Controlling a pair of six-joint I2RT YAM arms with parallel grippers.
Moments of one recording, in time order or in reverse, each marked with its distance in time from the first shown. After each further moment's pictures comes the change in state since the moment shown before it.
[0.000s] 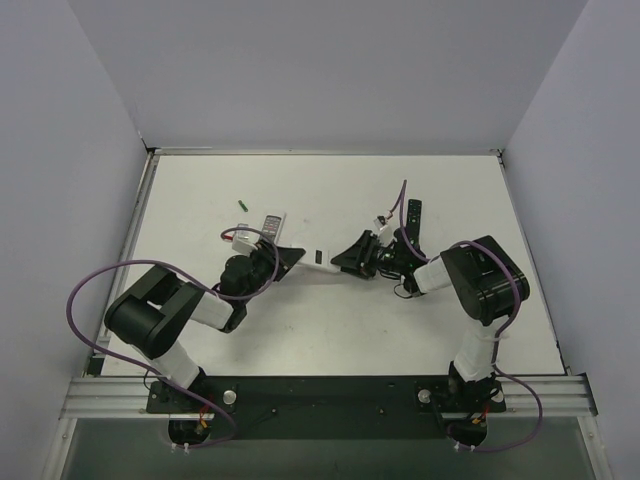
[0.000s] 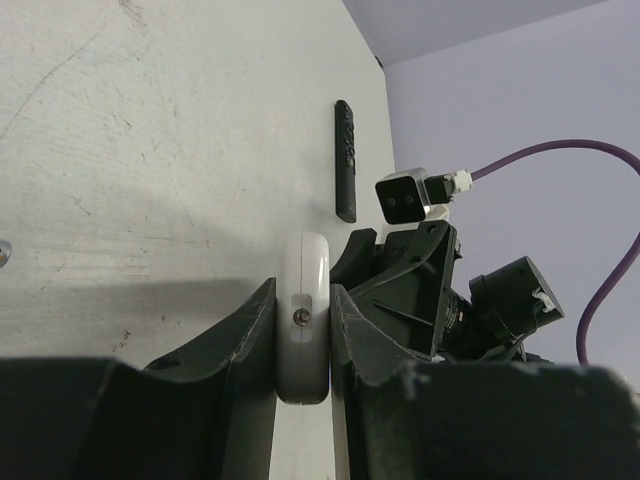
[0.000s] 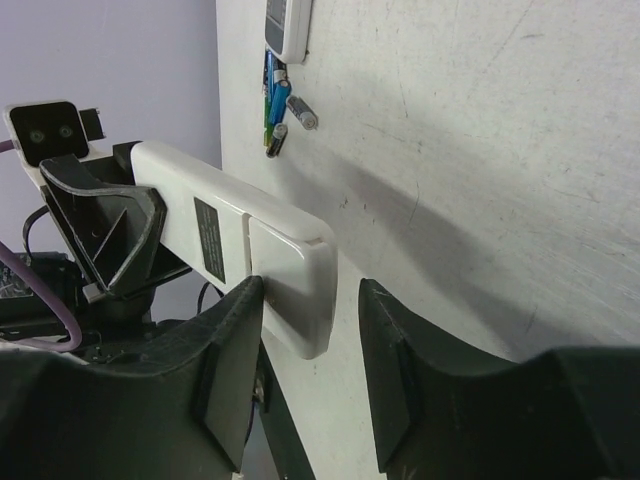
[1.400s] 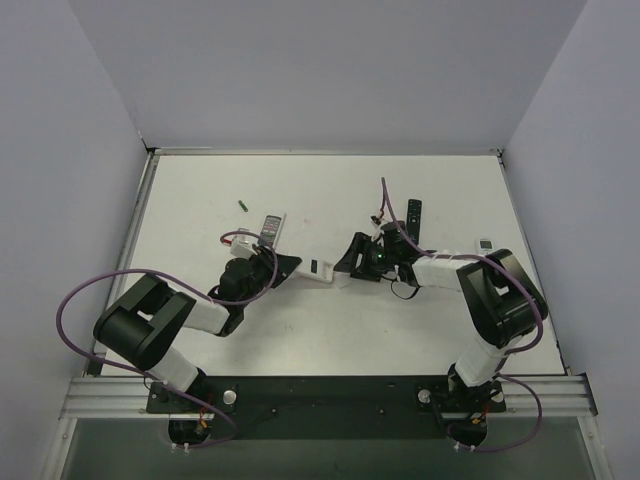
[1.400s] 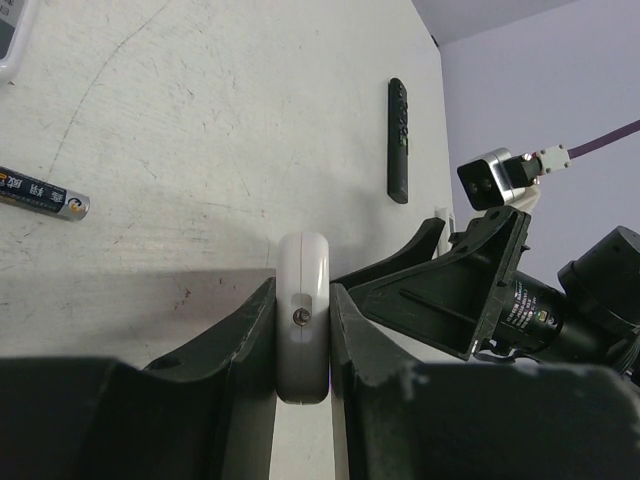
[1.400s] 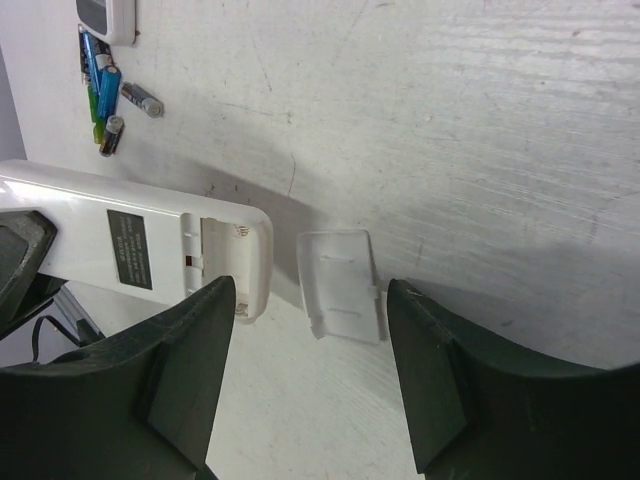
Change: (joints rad) left arm -0.011 -0.081 -0.034 -0.153 -0.028 0.086; right arm 0.077 -0.167 0.114 -0.623 0.300 -0.337
